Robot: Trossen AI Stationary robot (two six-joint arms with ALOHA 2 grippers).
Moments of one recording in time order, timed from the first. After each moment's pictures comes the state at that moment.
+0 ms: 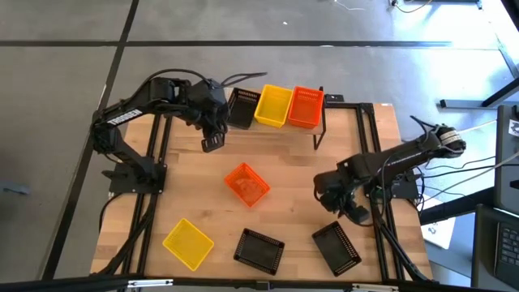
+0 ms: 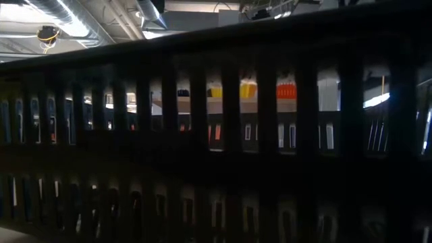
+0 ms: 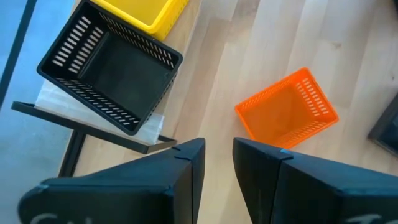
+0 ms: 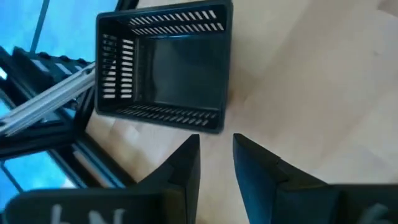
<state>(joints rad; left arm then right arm) 0.20 1.52 1.95 -1.42 -0.14 -0.05 0.29 1.30 0.92 -0.99 -0.49 -0.19</state>
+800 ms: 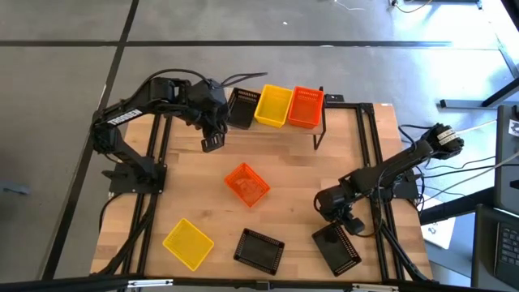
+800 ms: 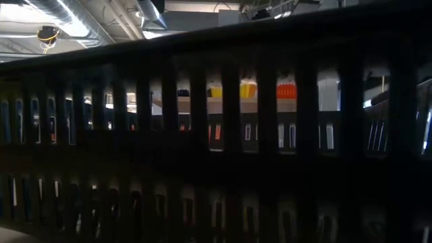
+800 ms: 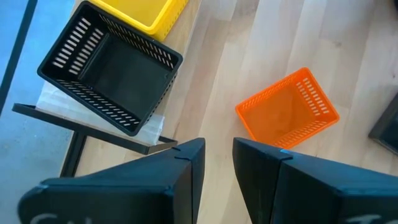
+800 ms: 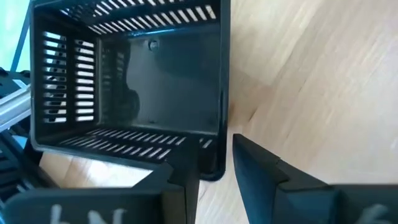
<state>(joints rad) 0.20 1.52 1.95 -1.42 -0.14 -0.04 0.42 1.32 0.64 -0.55 -0.42 0.02</state>
